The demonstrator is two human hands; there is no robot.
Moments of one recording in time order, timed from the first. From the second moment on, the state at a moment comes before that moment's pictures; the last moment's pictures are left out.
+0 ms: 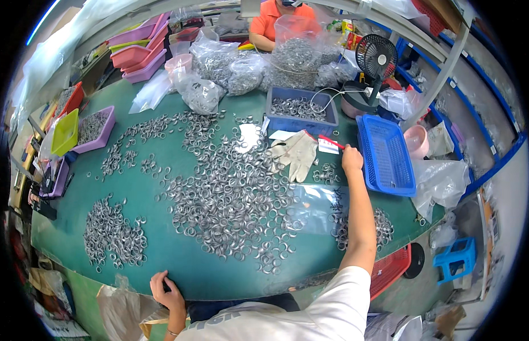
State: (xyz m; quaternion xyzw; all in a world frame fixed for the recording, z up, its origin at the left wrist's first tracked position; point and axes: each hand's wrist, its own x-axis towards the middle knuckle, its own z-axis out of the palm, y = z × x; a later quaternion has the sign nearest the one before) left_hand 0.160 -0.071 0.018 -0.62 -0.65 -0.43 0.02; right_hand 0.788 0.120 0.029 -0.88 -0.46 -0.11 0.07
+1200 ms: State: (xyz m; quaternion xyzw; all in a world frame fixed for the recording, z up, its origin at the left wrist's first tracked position) left_hand 0.159 -0.070 0.022 -0.59 -0.66 -0.46 0.02; right_hand 0.617 0.109 0.098 -0.64 -0.71 -0.08 0.28
